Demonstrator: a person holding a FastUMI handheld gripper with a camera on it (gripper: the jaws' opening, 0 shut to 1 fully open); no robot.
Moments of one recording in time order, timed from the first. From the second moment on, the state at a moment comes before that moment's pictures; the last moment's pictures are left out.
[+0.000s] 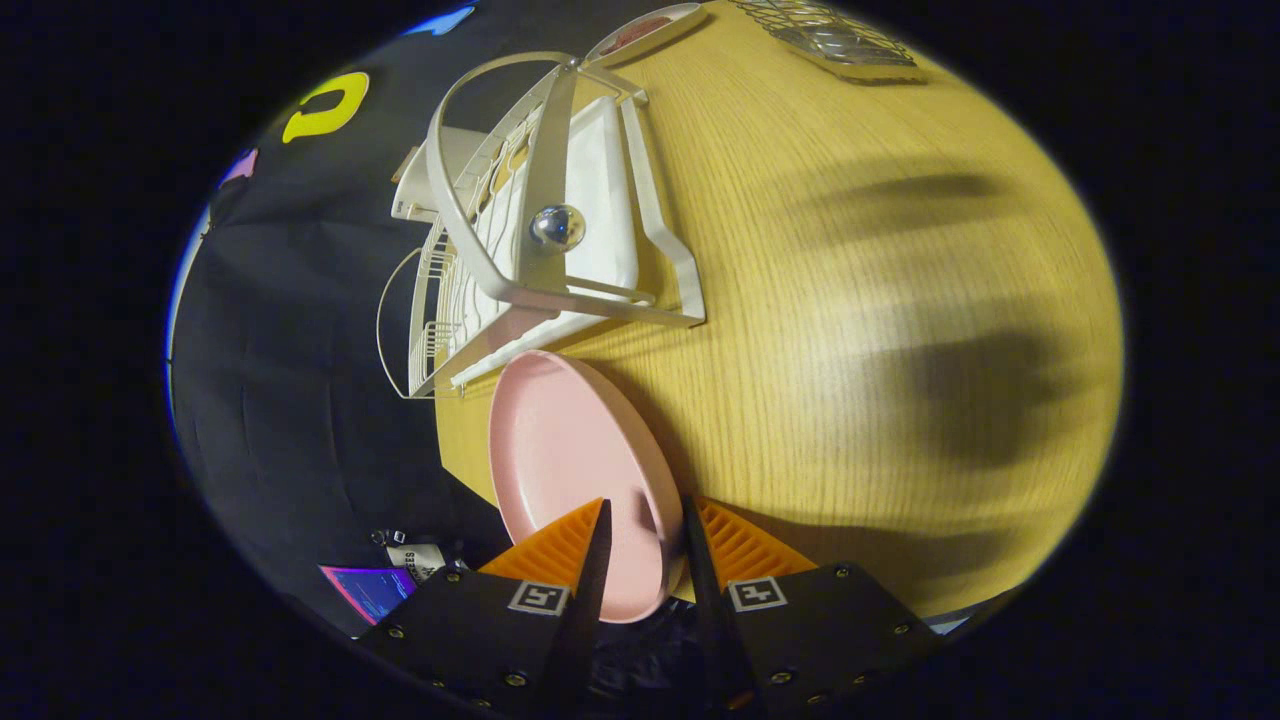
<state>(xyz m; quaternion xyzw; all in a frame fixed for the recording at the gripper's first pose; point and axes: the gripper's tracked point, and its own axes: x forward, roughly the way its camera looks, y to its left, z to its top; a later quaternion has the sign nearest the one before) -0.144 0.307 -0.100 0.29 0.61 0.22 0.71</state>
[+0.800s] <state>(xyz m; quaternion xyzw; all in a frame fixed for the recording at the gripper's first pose) -0.056 0.178 -0.003 0.24 0.41 0.10 0.87</state>
